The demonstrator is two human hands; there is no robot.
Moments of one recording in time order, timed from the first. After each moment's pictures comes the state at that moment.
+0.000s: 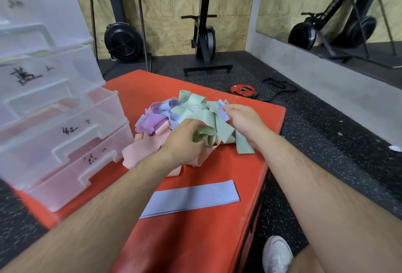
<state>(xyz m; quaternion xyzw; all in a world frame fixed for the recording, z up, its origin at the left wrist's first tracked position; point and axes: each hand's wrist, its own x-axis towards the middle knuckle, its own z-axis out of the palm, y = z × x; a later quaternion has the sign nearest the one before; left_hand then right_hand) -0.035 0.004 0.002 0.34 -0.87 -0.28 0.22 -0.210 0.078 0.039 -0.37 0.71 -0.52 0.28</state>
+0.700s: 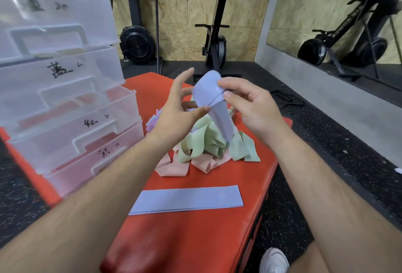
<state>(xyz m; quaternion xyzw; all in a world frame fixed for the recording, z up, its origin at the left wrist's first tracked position) 0.001 0.024 0.082 0.22 -0.70 -0.49 0.46 -0.165 0.112 0.108 -0.56 0.56 -0.59 0.18</state>
